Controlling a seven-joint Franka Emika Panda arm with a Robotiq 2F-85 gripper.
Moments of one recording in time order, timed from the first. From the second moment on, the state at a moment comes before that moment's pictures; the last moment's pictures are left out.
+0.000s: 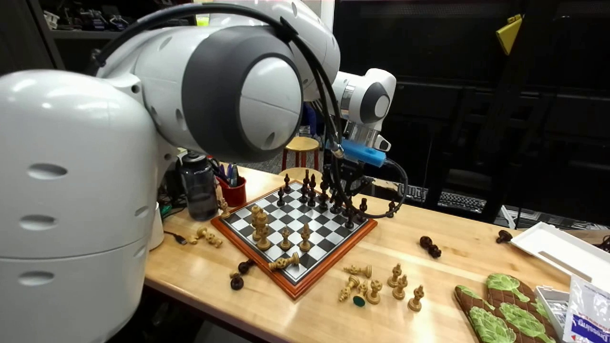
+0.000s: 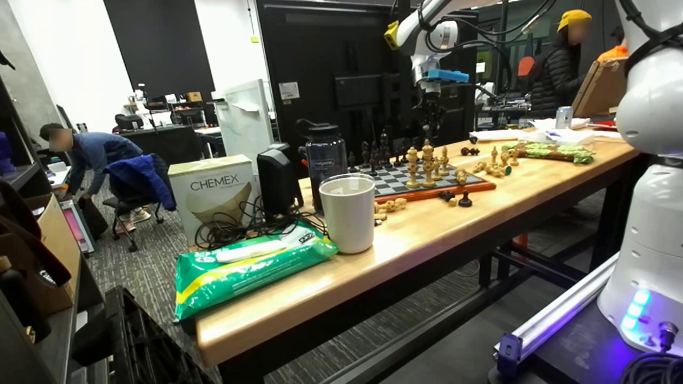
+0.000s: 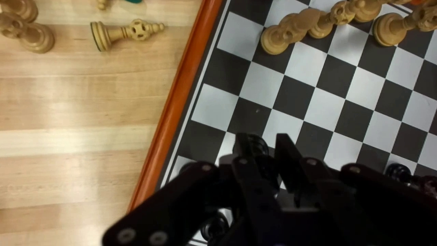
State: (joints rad) arm -0.19 0.39 -0.06 -1.53 0.11 1.63 -0.25
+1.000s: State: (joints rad) arm -0.19 0.45 -0.04 -1.53 0.11 1.78 -0.33
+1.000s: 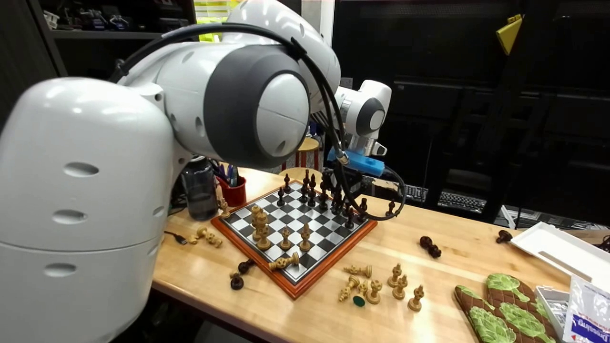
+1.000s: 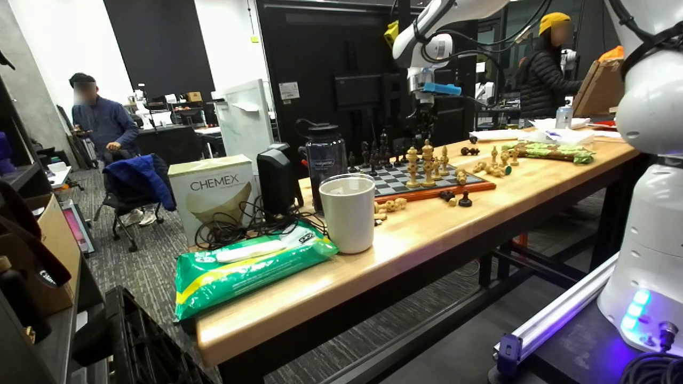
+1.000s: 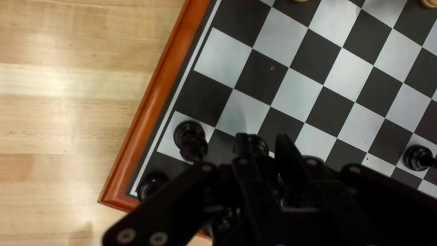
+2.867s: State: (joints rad) arm -0.18 0.44 -0.04 -1.60 0.06 1.93 -0.34
